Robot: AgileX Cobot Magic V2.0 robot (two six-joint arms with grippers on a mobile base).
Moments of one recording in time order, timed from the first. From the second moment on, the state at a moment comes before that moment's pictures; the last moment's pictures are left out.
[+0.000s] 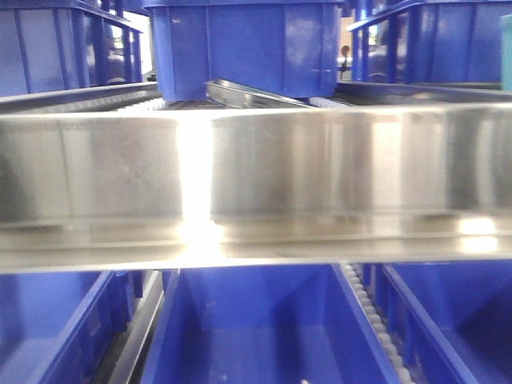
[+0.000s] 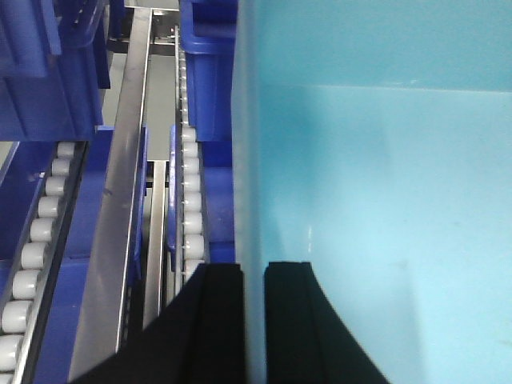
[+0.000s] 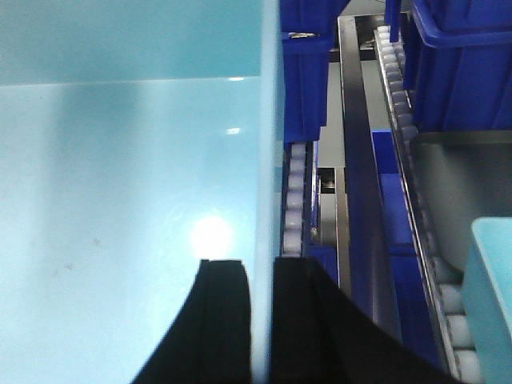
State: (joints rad) left arm -0.64 1.36 -1.81 0.41 1.09 -0.53; right arm 0.59 1.30 -1.73 -0.29 1.03 0.49
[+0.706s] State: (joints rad) left arm -0.64 1.36 -1.81 0.41 1.09 -0.53; right arm 0.59 1.30 -1.73 -0.29 1.03 0.49
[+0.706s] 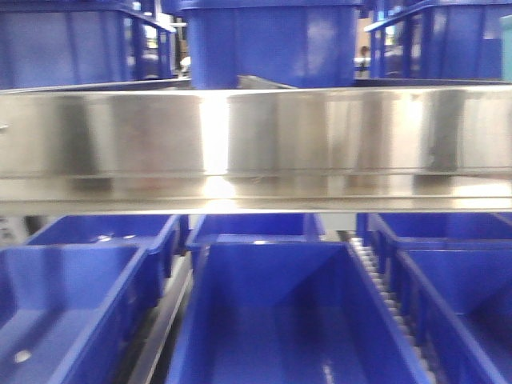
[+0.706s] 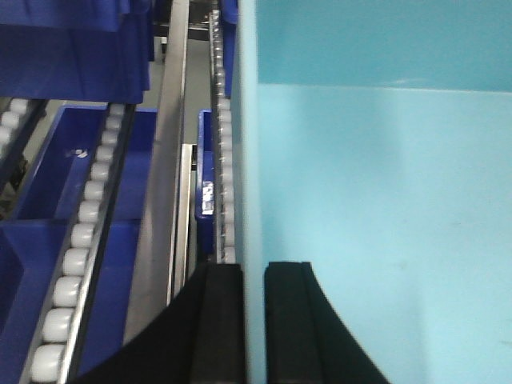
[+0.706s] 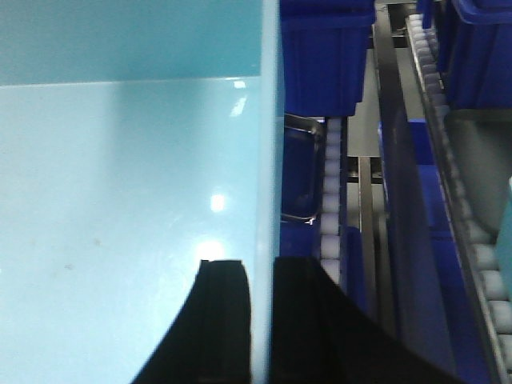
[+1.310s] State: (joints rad) left arm -0.64 1.36 -1.81 0.41 1.09 -0.53; right arm 0.59 1.30 -1.73 -0.29 1.03 0.49
